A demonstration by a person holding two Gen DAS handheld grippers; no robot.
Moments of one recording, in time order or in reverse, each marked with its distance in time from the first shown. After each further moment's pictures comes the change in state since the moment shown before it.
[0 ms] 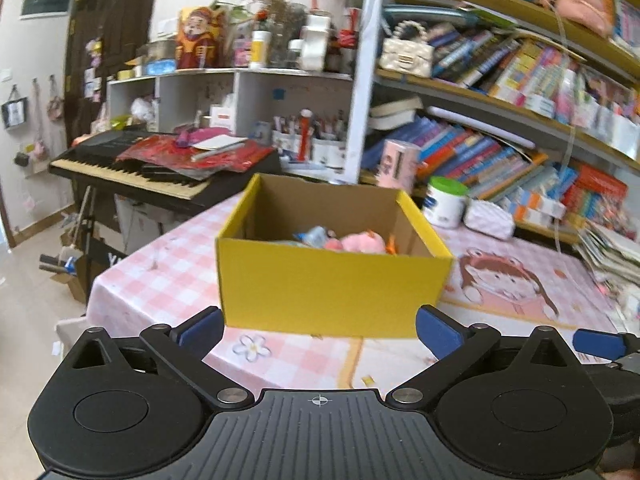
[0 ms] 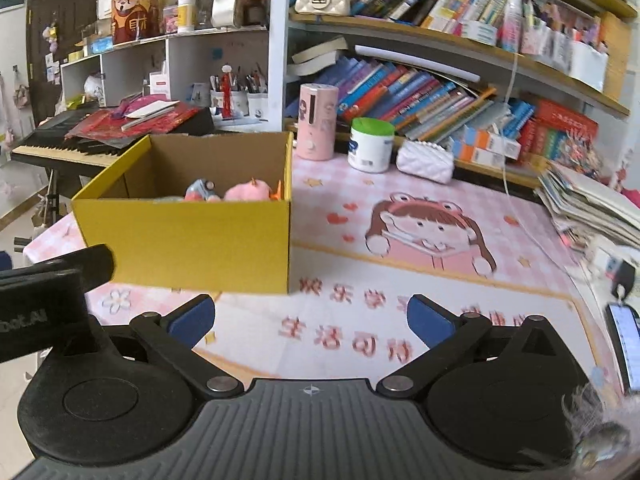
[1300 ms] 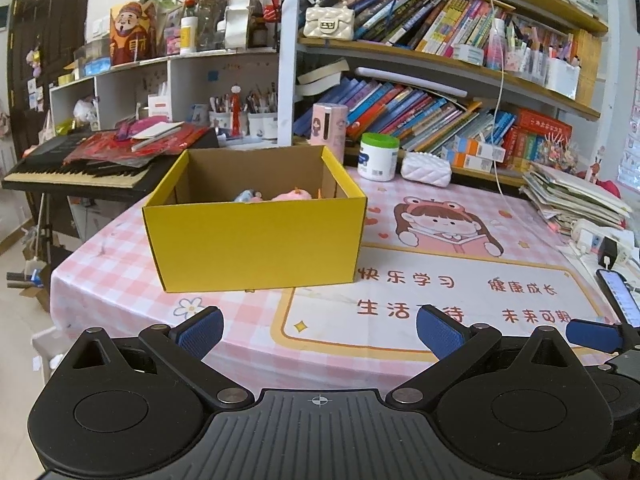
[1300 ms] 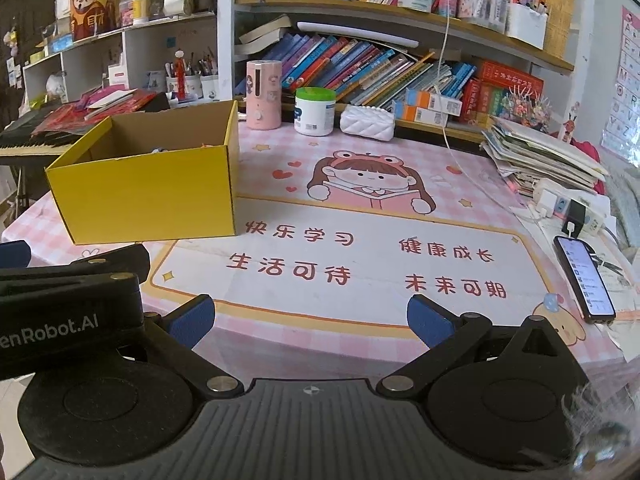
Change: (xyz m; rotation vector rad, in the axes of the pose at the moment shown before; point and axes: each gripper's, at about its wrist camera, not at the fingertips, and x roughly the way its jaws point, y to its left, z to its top) left arm -0.018 -0.041 -0.026 0.124 0.078 -0.119; right arm -0.042 -0.030 -0.046 0.082 0.050 -0.104
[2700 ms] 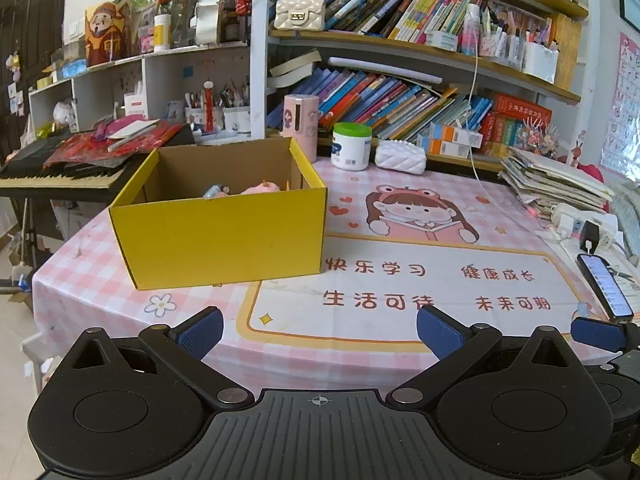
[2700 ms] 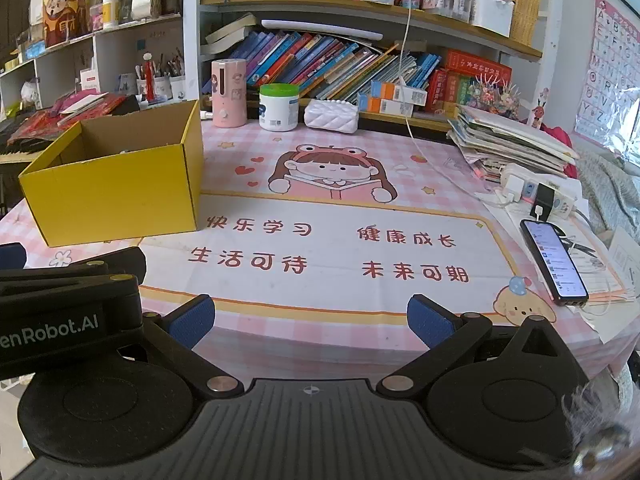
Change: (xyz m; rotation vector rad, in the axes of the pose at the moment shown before) left arm 0.003 -0.027 0.002 0.031 0.034 -0.042; right arm -0.008 -0.028 -0.008 0.040 0.012 -0.064
